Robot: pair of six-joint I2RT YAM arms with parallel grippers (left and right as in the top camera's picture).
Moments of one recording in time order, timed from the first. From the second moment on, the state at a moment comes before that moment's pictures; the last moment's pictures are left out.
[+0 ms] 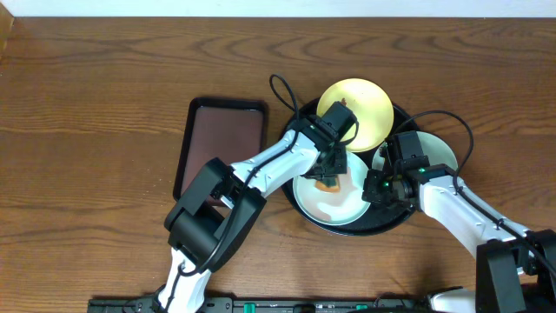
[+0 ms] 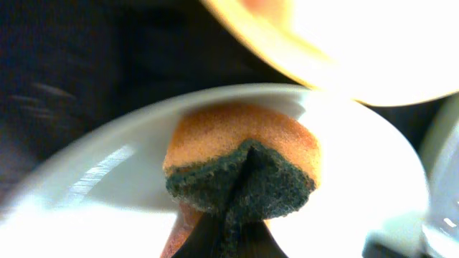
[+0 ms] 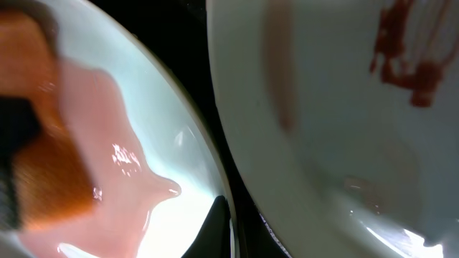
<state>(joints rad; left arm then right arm) -0.74 2.09 1.43 -0.64 0.18 -0.75 0.24 1.55 0.71 -0.48 -0.19 0.47</state>
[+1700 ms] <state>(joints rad) -0.61 1.77 1.45 -0.92 -0.36 -0.64 0.24 1.55 0.72 -0.51 -0.20 0.49</state>
